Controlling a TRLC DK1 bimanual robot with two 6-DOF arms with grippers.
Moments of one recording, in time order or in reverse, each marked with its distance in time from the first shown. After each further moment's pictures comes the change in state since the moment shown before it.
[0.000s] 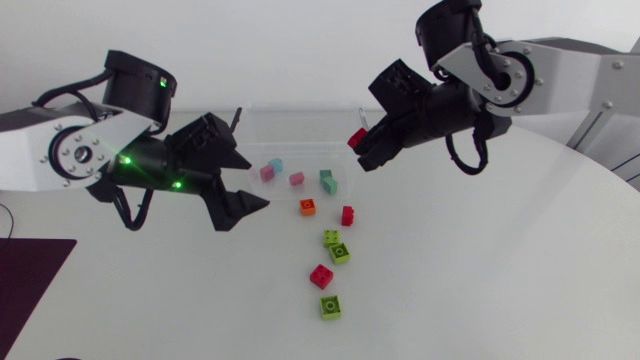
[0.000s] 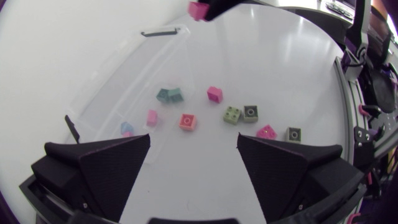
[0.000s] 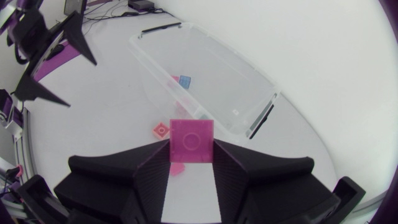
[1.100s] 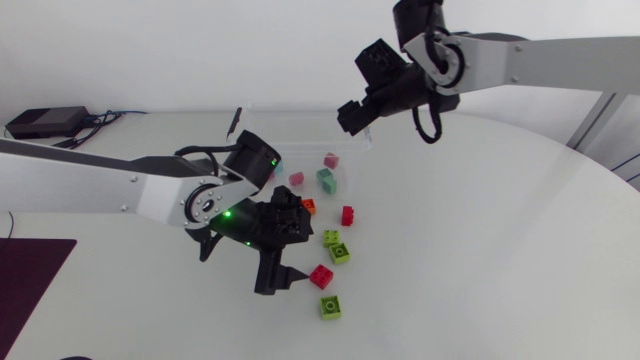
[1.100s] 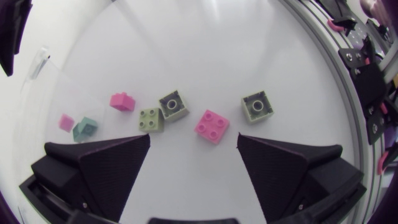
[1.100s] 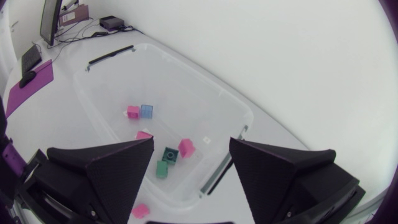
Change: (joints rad) left arm -0.249 0.325 0.027 0.022 0.014 0.357; right arm -0.060 0.243 0.224 0.148 0.037 0.048
